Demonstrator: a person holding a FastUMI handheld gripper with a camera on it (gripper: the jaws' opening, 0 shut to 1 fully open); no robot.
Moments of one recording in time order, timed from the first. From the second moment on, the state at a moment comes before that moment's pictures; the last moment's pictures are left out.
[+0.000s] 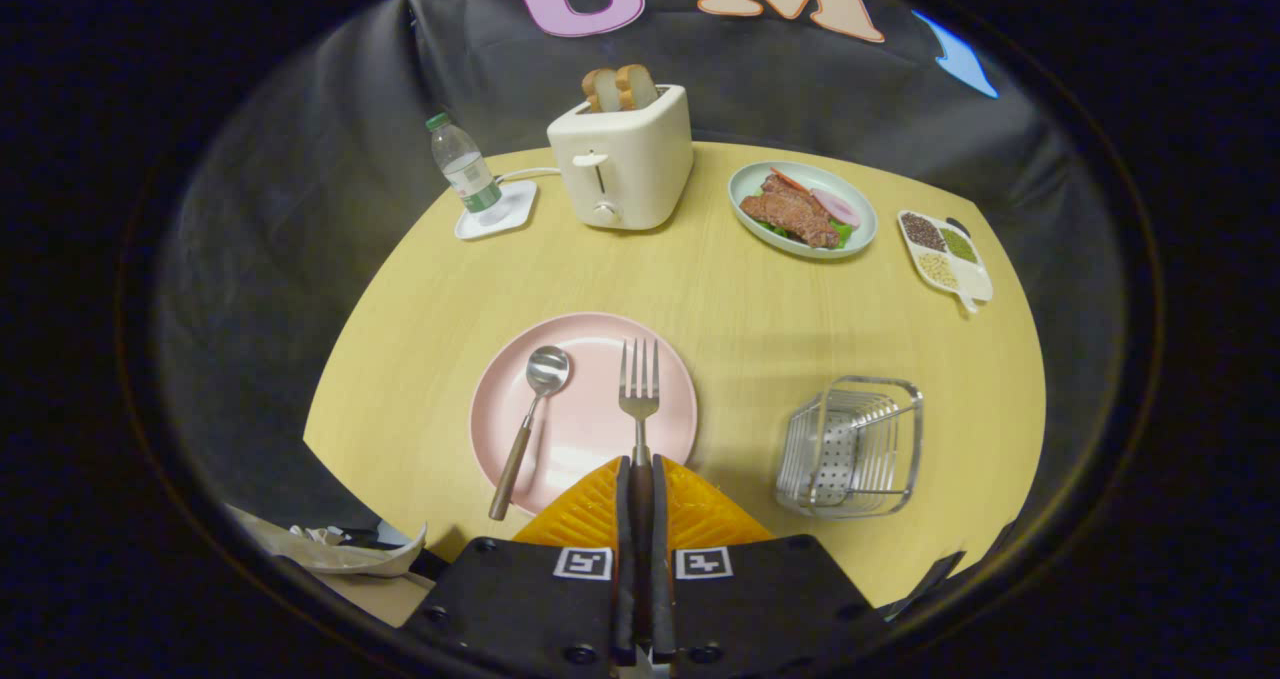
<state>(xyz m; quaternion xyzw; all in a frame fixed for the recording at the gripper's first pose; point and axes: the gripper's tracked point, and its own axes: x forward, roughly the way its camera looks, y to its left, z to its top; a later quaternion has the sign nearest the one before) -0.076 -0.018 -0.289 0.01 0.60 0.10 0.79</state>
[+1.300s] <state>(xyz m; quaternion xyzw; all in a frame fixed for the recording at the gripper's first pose) -0.099 -0.159 -0.277 -0.11 0.67 0.15 0.72</state>
